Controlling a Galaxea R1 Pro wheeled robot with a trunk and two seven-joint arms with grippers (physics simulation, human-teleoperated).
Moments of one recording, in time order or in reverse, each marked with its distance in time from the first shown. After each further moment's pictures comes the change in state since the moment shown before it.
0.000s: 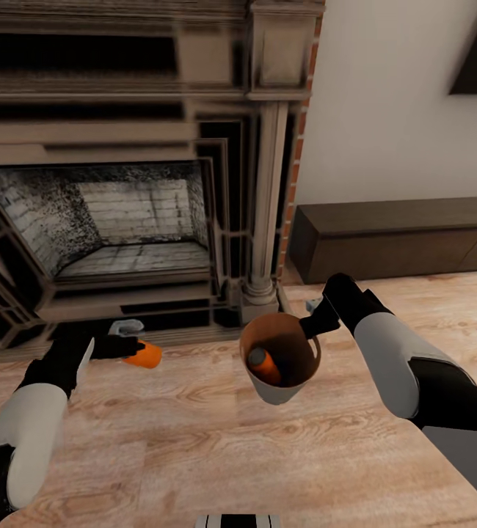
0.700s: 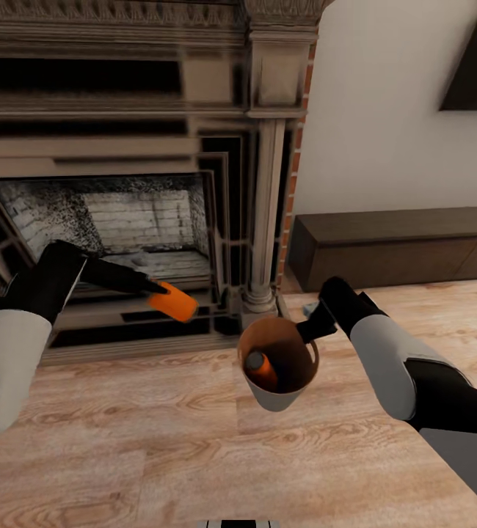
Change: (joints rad) left arm -0.315 0.106 -0.392 -0.149 -0.025 0.232 -0.799; right arm 0.006 0.014 0.007 0.025 0.011 -0.003 -0.004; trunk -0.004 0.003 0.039
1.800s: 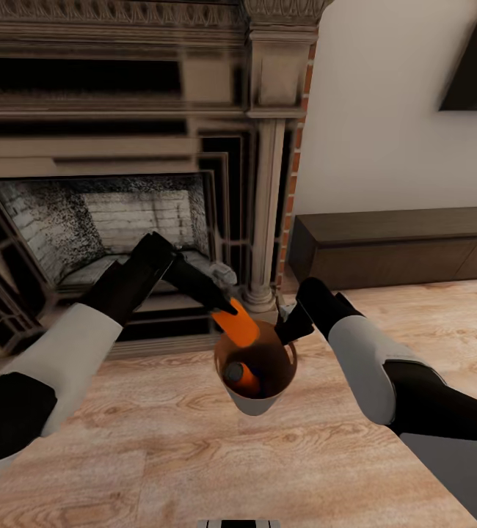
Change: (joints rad) left arm -0.022 -0.245 -0.350 -0.161 -0.014 0.123 -0.008; right arm 0.000 0.101 0.006 0.002 0.004 -0.002 -0.004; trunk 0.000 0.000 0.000
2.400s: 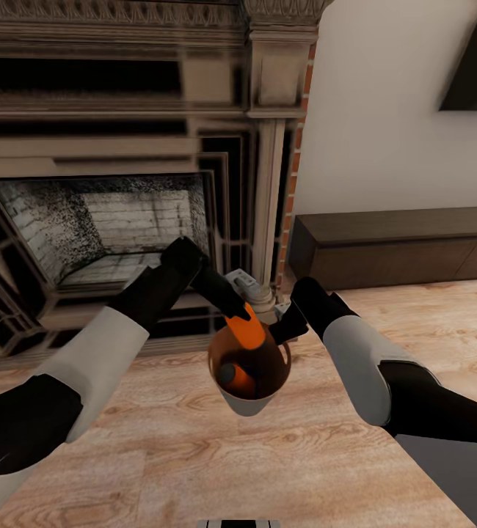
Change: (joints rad) left arm 0.012 -0.121 -0.022 0.011 -0.173 0.000 0.093; right arm -0.001 0.026 -0.001 -0.003 -0.006 0.002 0.000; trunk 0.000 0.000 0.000
